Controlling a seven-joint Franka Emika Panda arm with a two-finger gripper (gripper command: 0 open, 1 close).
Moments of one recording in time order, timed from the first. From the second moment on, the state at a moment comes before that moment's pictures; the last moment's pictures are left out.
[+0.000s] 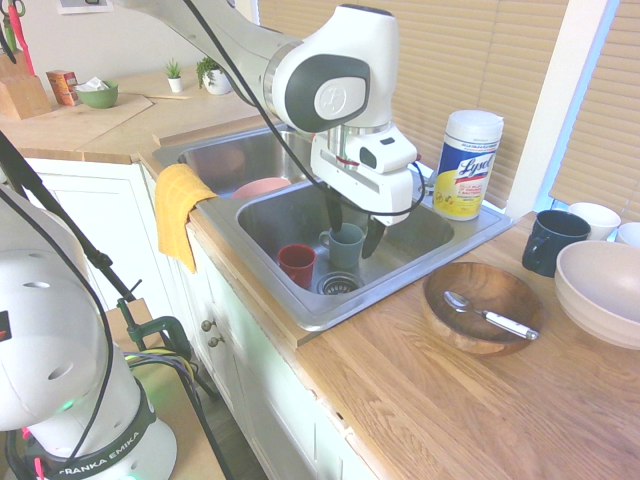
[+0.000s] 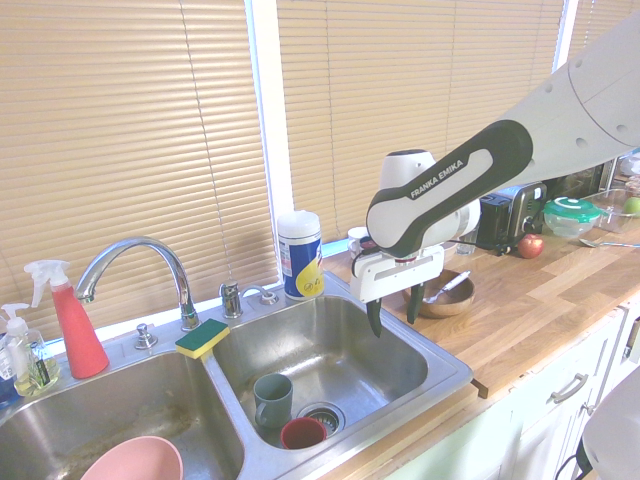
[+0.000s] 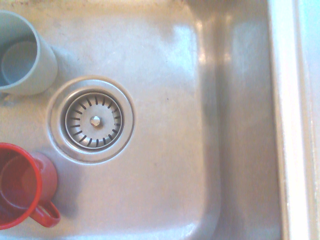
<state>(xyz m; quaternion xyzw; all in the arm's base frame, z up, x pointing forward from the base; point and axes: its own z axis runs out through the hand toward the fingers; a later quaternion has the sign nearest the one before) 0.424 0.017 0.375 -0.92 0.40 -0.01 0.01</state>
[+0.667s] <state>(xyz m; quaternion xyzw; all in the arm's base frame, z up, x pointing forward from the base) 0.423 -0.056 0.398 -0.89 0.45 -0.03 0.03</state>
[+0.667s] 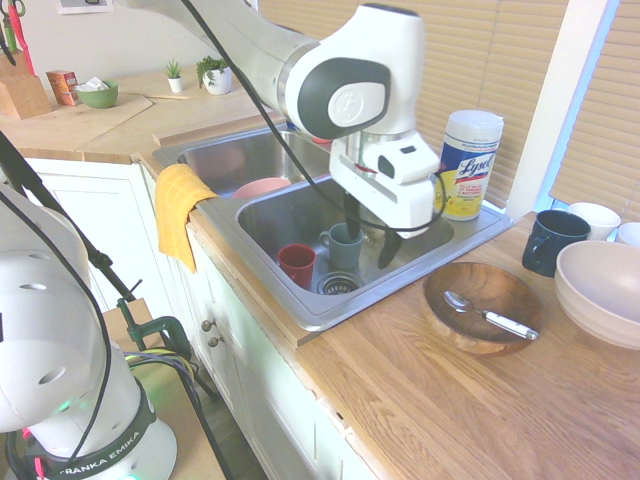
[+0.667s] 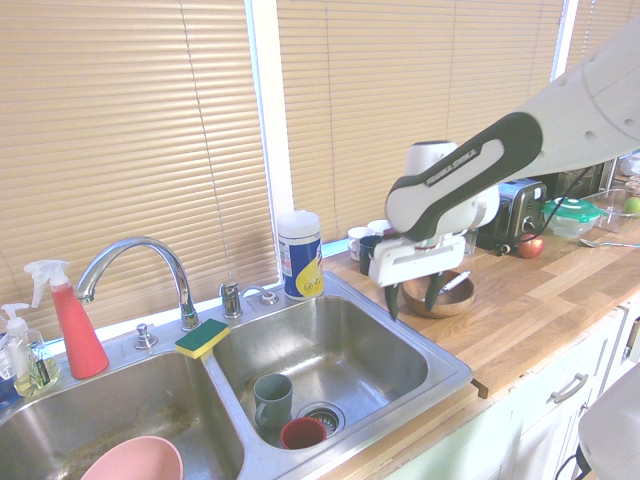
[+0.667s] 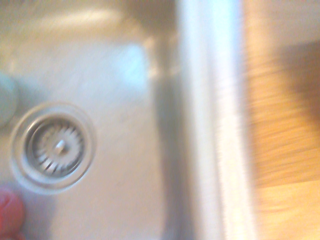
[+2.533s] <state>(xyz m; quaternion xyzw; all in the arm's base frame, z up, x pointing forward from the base) 0.482 -0.214 0.354 -0.72 0.70 0.03 0.04</state>
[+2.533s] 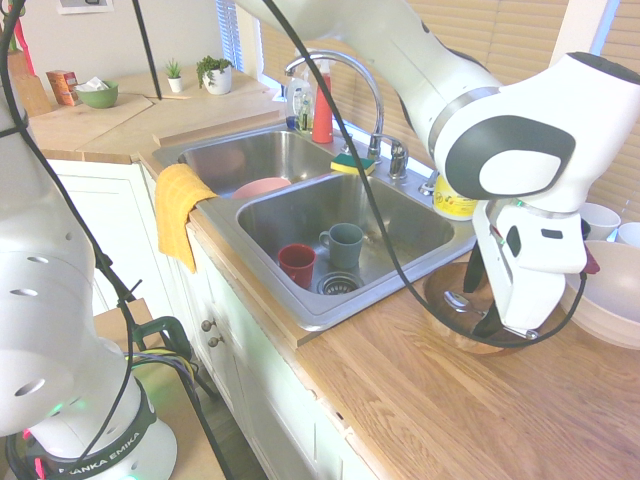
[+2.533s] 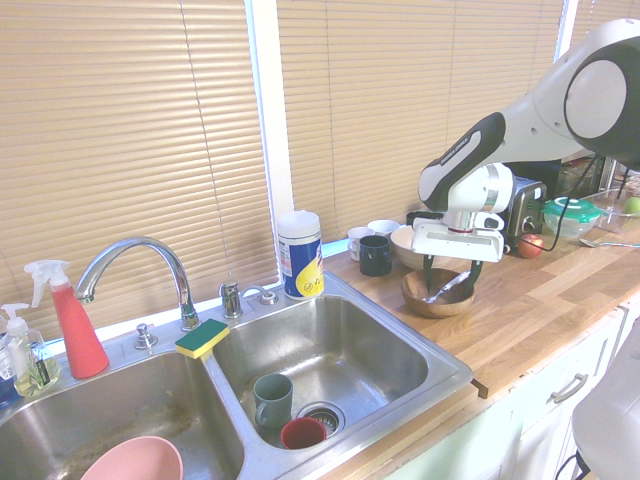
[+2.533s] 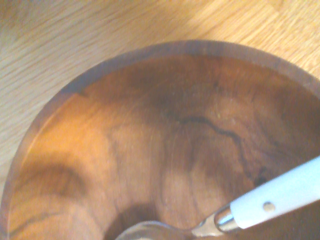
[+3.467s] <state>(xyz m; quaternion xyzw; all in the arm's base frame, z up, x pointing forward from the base) 0.504 -0.225 0.341 -0.64 0.77 0.02 0.00</state>
